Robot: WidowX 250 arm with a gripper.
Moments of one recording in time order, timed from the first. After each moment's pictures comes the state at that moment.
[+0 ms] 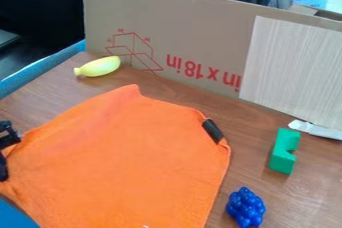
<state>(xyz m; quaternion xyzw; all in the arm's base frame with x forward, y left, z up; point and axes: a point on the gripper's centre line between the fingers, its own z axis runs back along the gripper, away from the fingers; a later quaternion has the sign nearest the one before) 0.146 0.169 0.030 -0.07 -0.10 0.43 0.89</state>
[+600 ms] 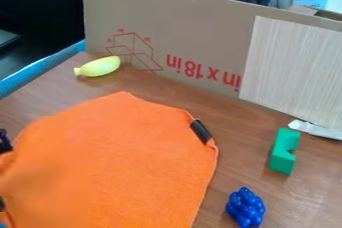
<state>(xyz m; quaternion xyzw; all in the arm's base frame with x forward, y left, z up) 0.138 0.176 0.025 -0.01 -0.05 0.43 0.90</state>
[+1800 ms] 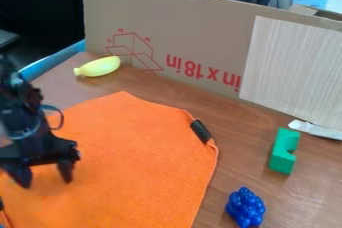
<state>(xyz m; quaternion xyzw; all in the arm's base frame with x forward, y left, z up) 0.206 0.127 -0.005 0.02 -0.11 0.32 0.94</state>
